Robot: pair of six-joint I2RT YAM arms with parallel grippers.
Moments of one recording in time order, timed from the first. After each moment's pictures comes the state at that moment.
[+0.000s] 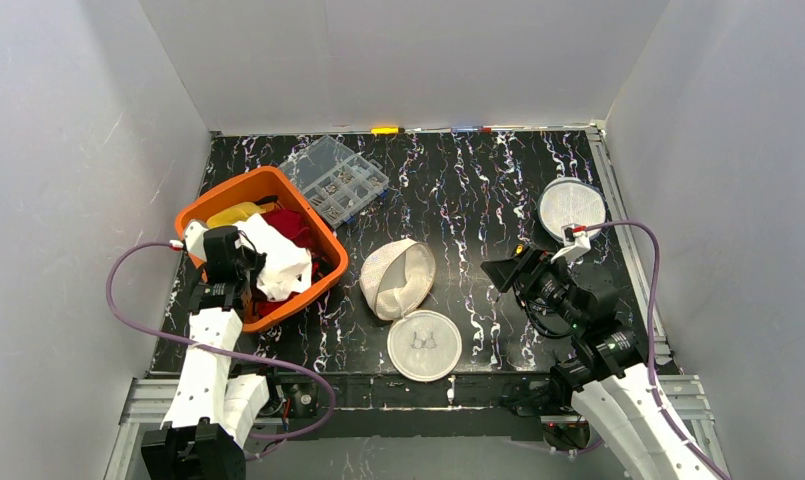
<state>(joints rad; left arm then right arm) 0.11 0.83 0.62 -0.43 -0.19 -0.81 0.41 0.42 0.44 -0.27 -0.18 0.69</state>
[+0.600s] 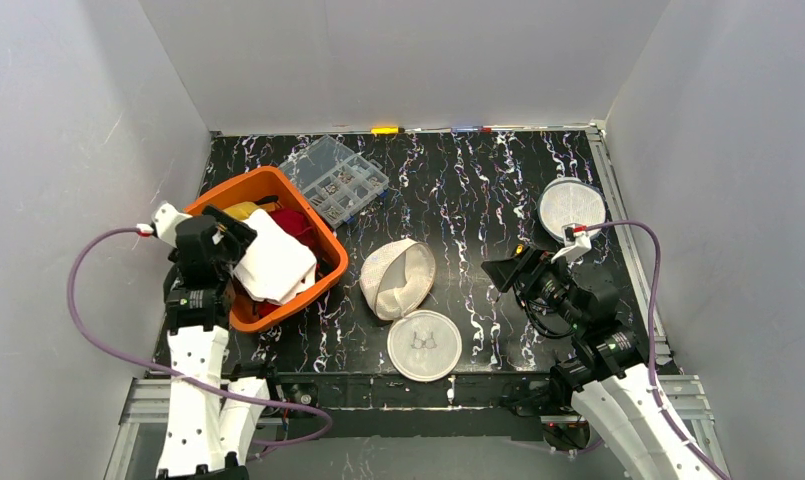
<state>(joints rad) 0.11 0.73 0.83 -0.63 -0.28 -0.74 0.41 0.41 0.44 -0.27 -0.17 0.68</state>
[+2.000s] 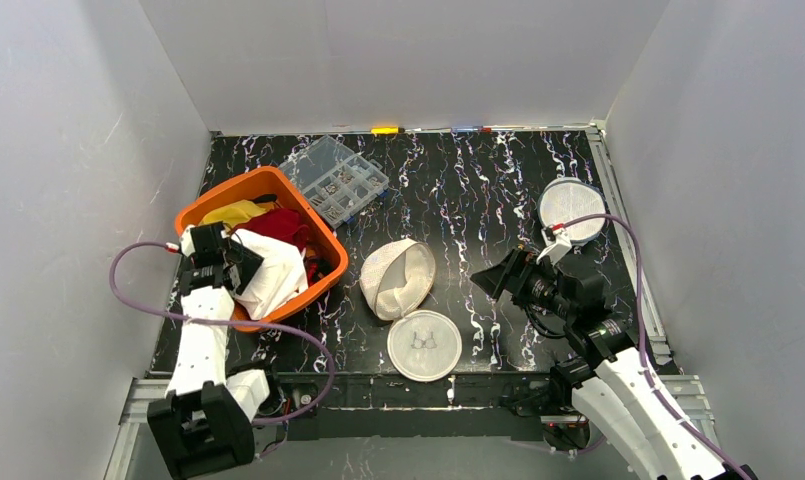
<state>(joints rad) 0.25 1.01 0.69 -0.59 -0.08 -0.76 0.41 0.52 0.44 -0.31 -0.29 0.68</state>
